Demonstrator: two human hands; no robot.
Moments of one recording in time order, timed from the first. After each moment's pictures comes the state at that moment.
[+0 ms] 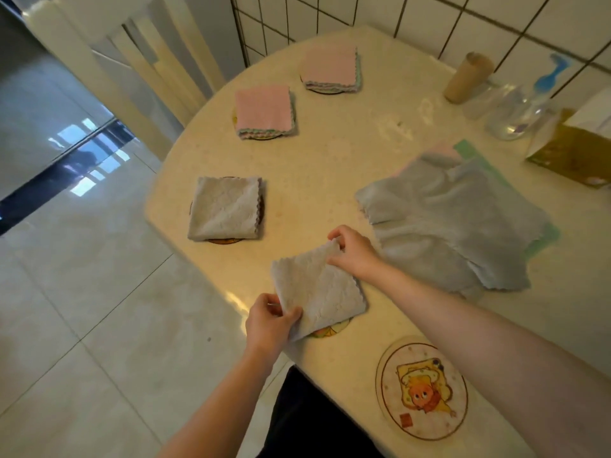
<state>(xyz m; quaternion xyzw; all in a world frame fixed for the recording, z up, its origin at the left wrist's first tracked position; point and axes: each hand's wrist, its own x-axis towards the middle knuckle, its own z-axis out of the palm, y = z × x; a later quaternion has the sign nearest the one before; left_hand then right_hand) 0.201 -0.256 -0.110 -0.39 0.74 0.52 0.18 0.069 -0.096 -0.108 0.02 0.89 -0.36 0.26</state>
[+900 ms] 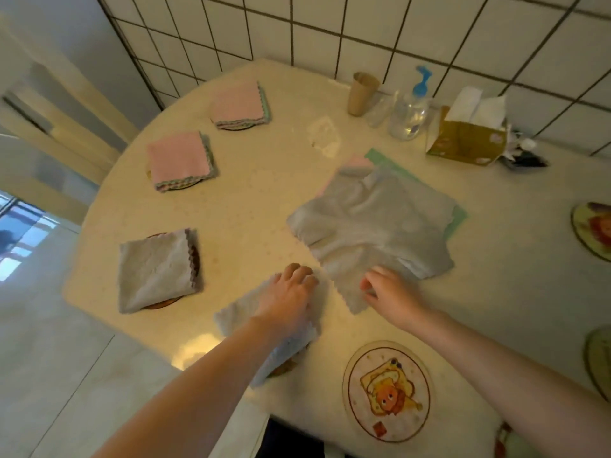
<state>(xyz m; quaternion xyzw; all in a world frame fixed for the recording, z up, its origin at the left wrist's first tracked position) 0.094 -0.172 -0.089 0.32 0.92 0.07 0.20 0.135 0.049 -0.087 0.01 0.97 -0.16 0.19</state>
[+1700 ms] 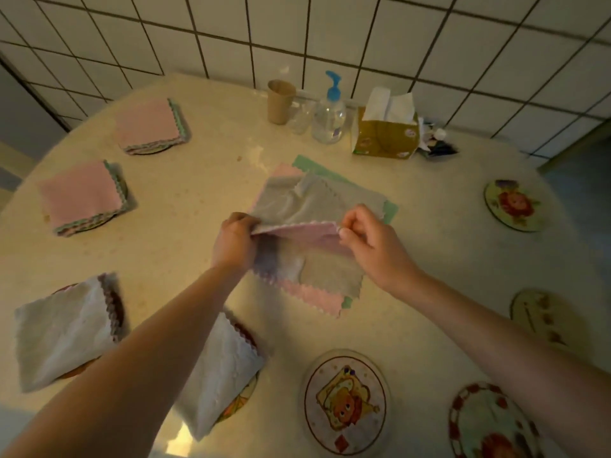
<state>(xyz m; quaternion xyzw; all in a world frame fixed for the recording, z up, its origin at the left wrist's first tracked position) -0.023 -0.101 -0.083 0.17 0.93 0.31 0.06 0.112 0.101 0.007 0.11 0.89 -0.43 -0.05</state>
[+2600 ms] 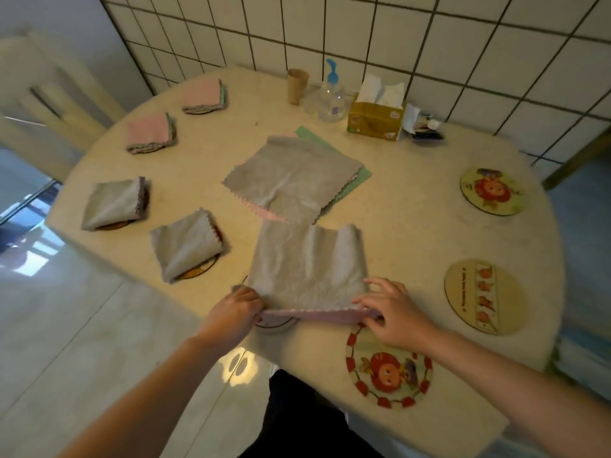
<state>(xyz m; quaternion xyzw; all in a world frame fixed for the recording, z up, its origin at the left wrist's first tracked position) 0.332 -0.087 -0.077 0.31 0.94 0.12 0.12 0.383 0.245 -0.070 -0.15 0.96 -0.21 0.13</state>
